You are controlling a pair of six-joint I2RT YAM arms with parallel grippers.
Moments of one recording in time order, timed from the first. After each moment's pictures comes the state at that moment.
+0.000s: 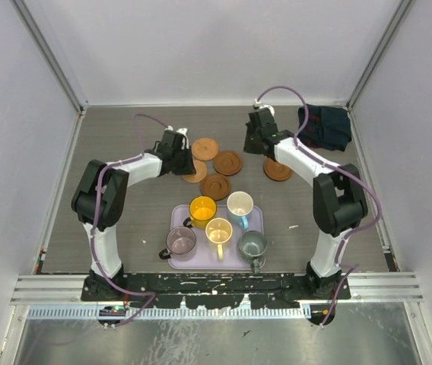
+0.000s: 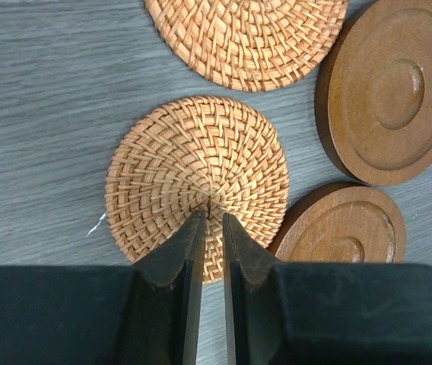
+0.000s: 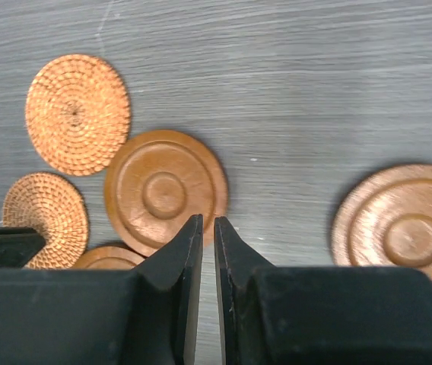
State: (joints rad) left arm -0.43 1.95 1.23 -0.12 0.12 -0.43; right arm 0.38 1.82 1.37 -0.30 0.13 0.44
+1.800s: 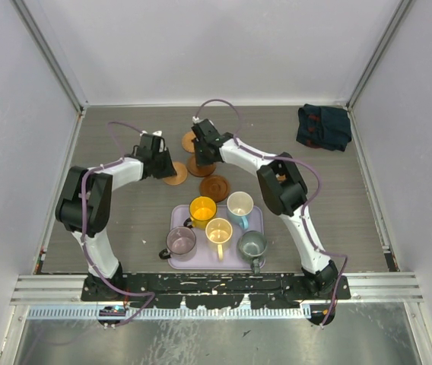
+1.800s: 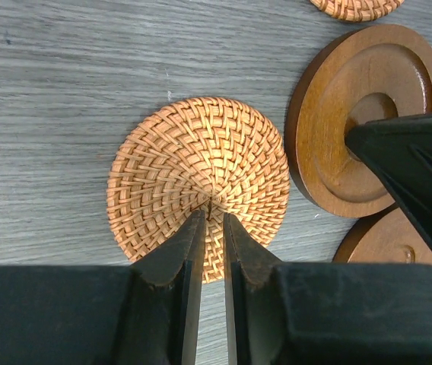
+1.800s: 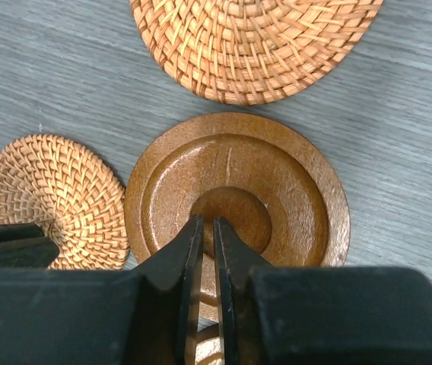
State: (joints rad) left arm -0.28 1.84 1.08 -0.11 0.10 -0.48; right arm 0.66 2.36 1.91 -0.44 0.04 0.43
